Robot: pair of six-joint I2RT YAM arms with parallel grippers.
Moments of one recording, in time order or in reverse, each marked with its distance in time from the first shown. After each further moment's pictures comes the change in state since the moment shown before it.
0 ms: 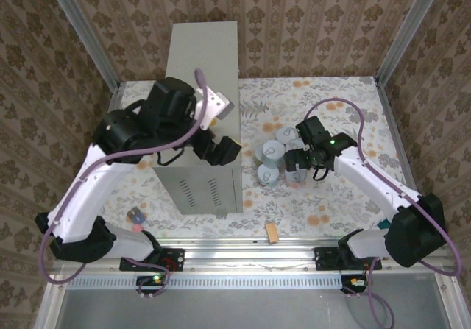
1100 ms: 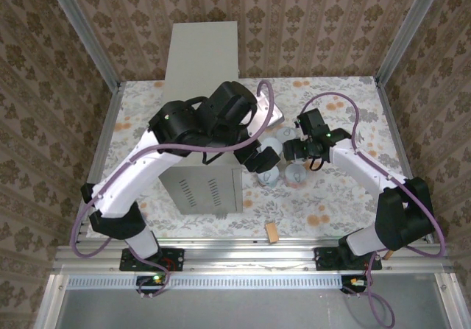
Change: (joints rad) left arm -0.213 0.290 0.288 -0.082 -0.147 0.030; right arm -0.078 0.108 0.000 0.221 -0.052 -0.111
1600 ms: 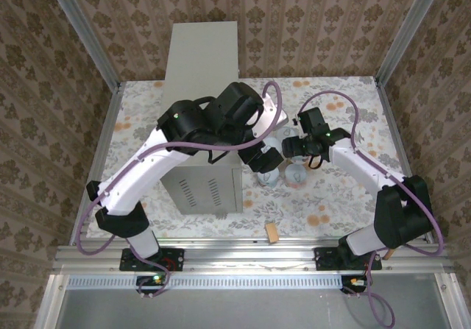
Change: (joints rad) left arm 0.000 0.028 0.000 0.003 0.000 0.000; right arm -0.012 0.018 0.000 0.060 -0.029 -0.014
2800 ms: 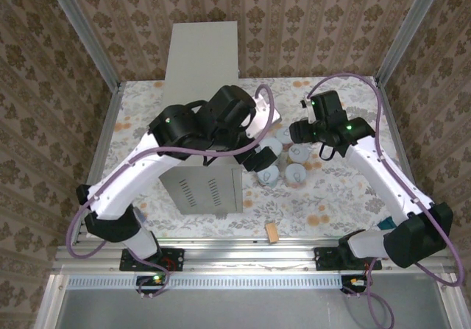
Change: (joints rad) left arm 0.000 -0.087 -0.110 0.061 -0.086 0.026; right arm -0.003 -0.152 0.243 -0.227 0.020 -0.074
